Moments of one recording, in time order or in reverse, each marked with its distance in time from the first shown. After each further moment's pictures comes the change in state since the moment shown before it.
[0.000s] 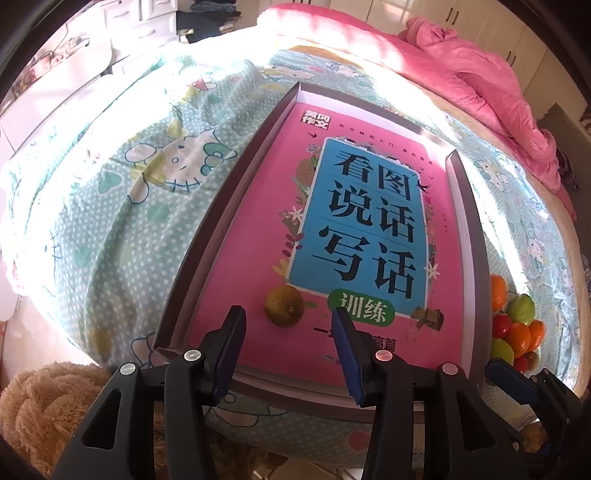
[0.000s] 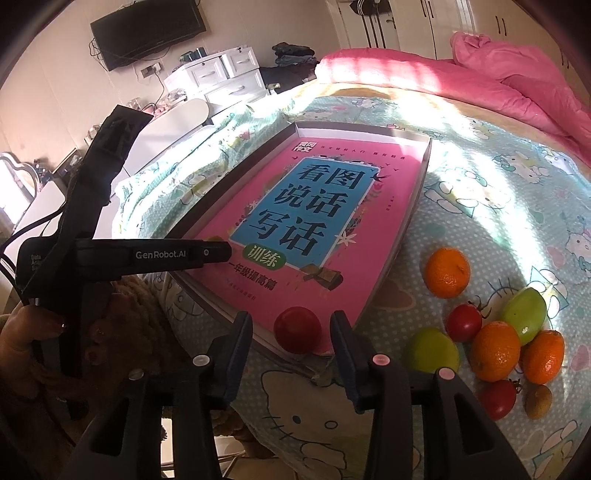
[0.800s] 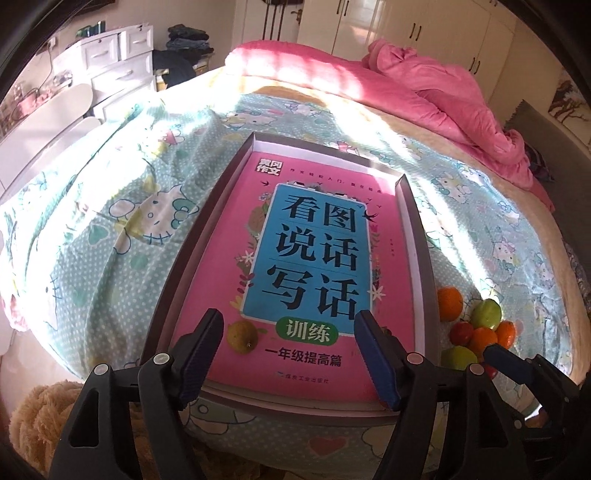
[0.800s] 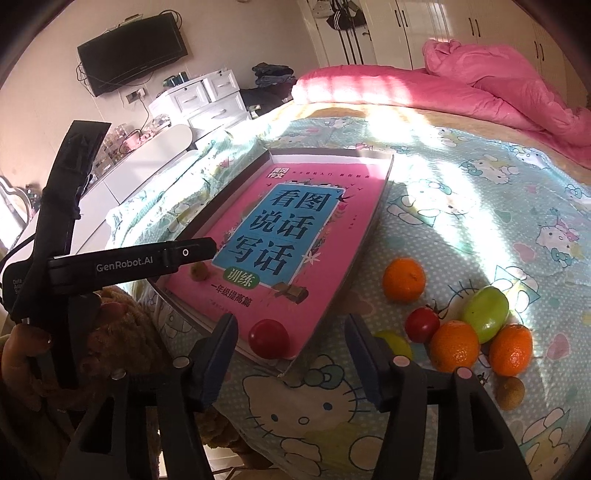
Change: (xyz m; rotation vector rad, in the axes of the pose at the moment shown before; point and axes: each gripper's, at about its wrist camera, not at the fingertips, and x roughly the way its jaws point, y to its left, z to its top) left arm -0.037 -0.029 0.001 0.090 -0.136 -0.066; right arm -0.031 -0.021 -0.002 0.064 -0.084 -0.042
